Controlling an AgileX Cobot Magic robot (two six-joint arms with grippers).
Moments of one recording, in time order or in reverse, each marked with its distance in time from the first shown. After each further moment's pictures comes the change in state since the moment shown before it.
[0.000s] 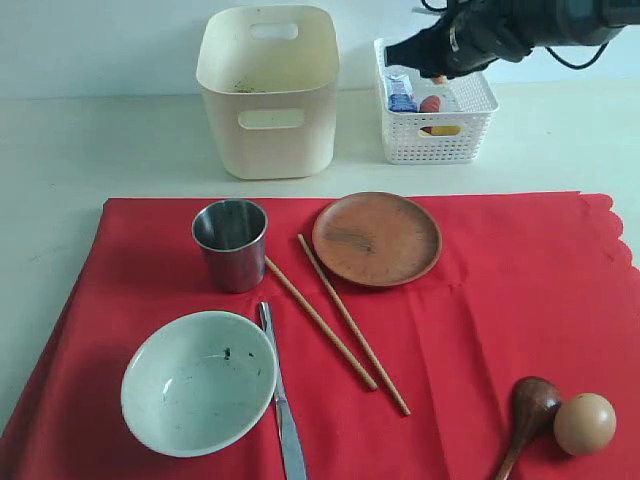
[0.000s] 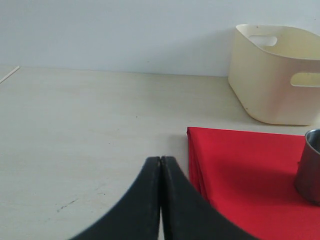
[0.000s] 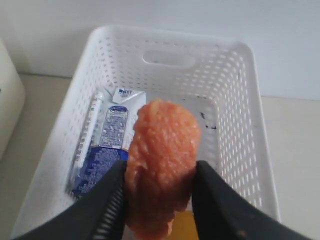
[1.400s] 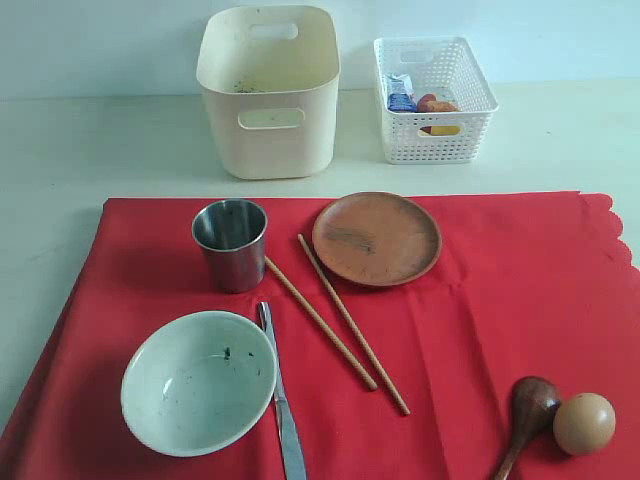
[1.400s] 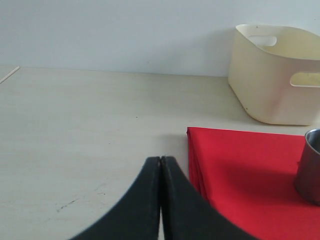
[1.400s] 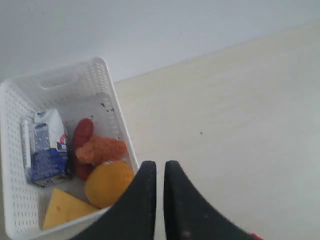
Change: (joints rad) left arm 0.000 0.000 0.000 0.000 0.000 0.000; right arm -0.002 -0.321 -0.035 0.139 0.559 0.108
